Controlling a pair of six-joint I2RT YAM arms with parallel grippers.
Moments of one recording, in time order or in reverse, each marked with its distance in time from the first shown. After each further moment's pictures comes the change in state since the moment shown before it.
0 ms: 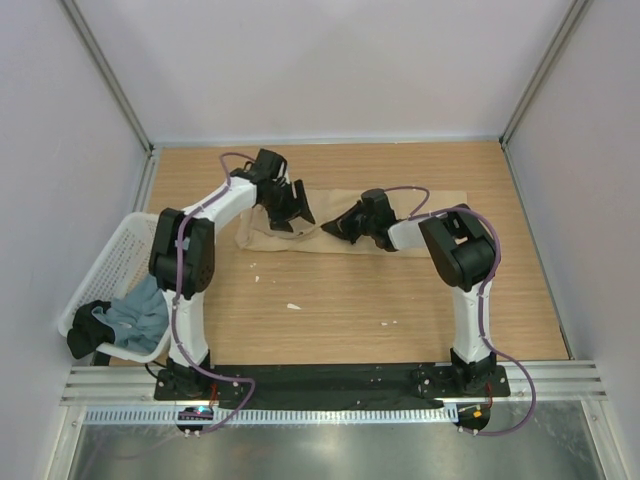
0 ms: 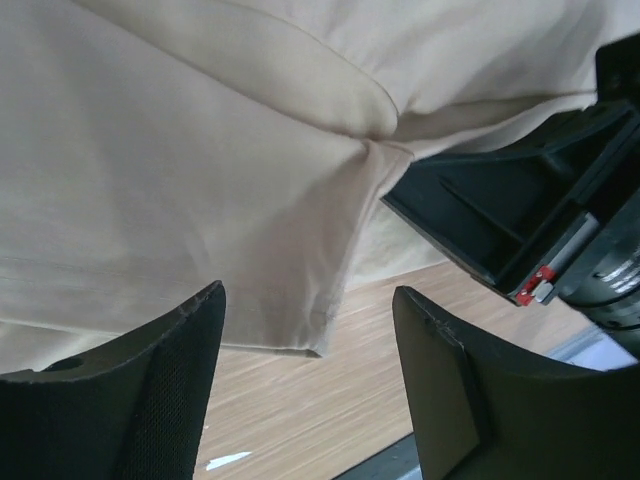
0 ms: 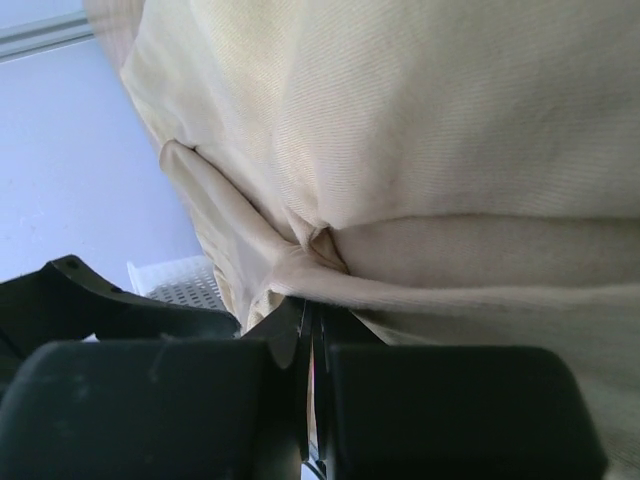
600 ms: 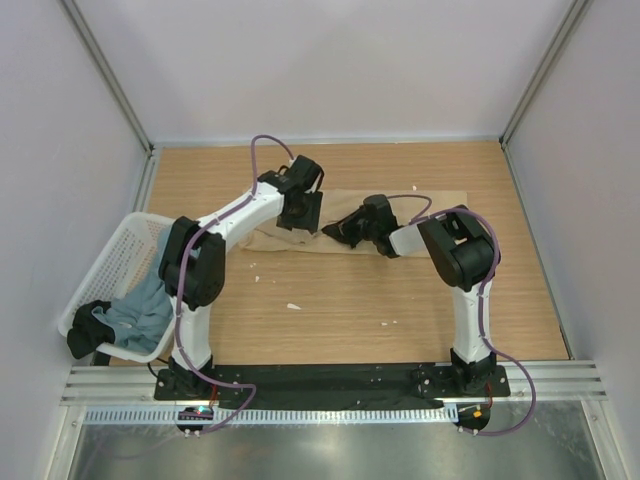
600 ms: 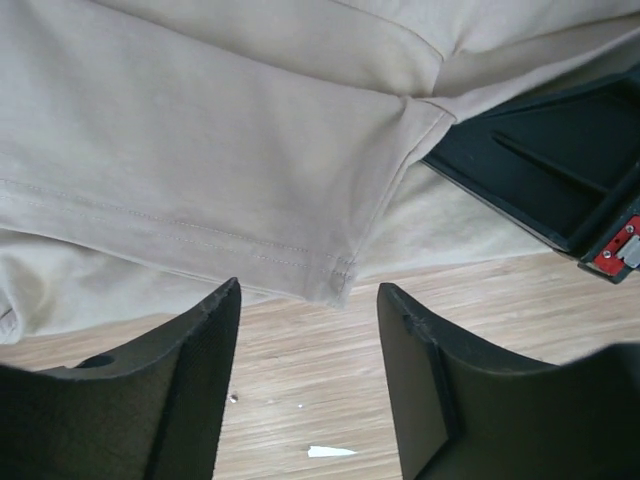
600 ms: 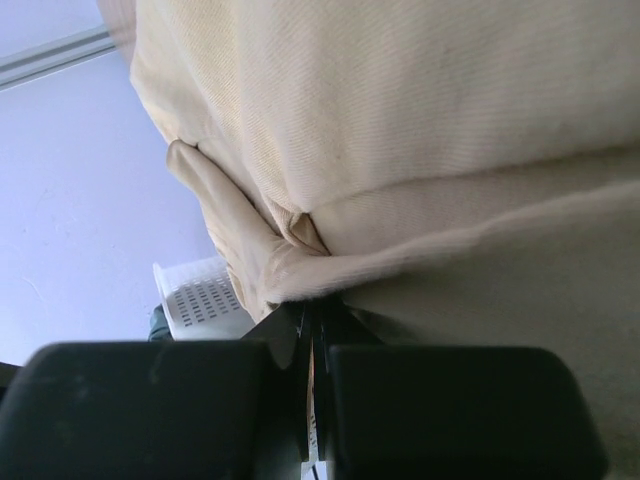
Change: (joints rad) left arm -0.226 -0.043 0.061 -0.151 -0.475 0.234; right arm 0.002 0.000 -0.063 0.087 -0.007 0.091
